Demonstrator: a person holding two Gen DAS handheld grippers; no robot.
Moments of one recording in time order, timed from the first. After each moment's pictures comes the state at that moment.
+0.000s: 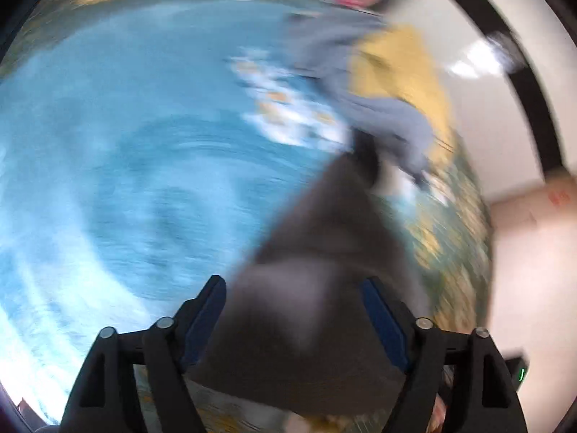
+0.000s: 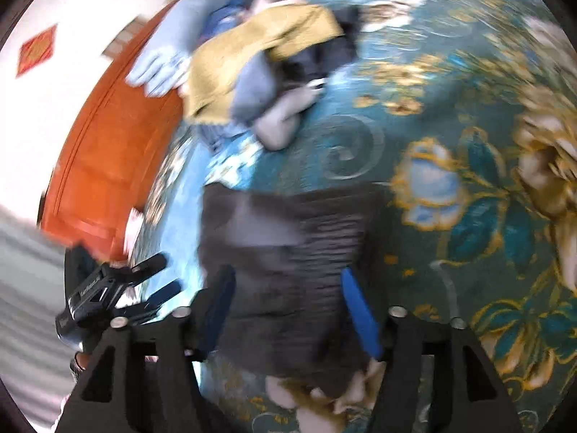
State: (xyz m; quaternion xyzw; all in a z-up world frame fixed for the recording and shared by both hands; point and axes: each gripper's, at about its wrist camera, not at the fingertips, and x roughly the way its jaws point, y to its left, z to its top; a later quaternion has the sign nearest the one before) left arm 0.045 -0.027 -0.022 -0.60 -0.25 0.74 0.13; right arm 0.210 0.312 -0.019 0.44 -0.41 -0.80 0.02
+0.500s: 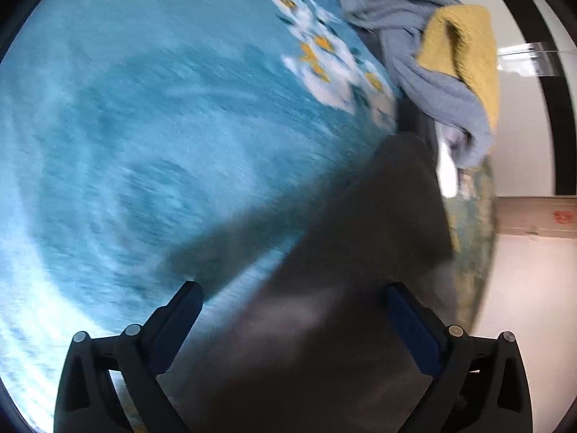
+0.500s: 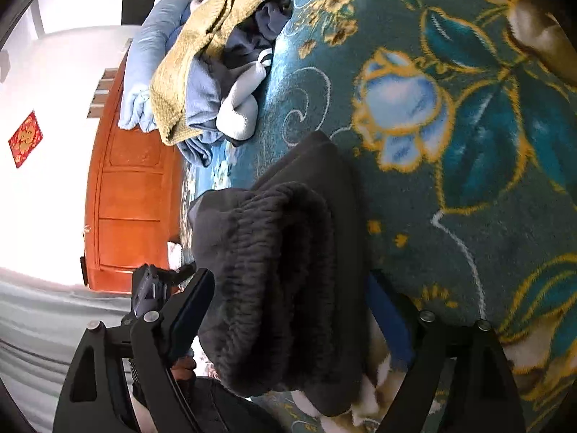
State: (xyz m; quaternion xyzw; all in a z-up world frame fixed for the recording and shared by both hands) left arm 0.012 -0.006 -0.084 -0.67 -0.27 0.67 0.16; right arm 0.214 0.326 -0.092 0.43 -0.55 -0.72 0.06
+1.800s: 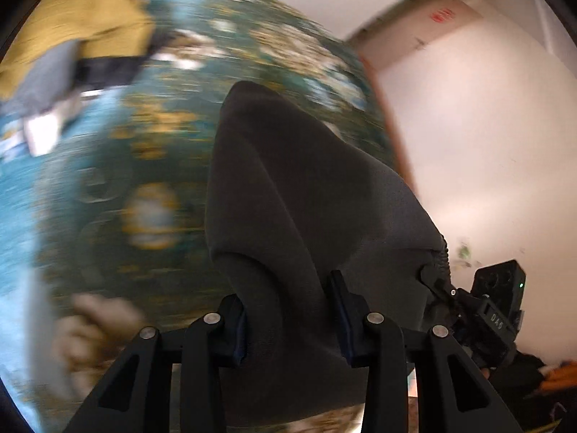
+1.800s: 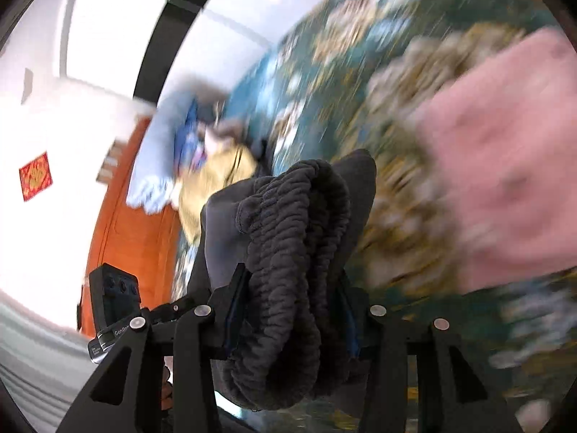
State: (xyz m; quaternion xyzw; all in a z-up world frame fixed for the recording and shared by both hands) left arm 0.179 0.310 0.104 -0.61 -0.04 0.63 0.48; right arm 0.429 0.487 0.081 0.30 -0.51 -0.80 -0.10
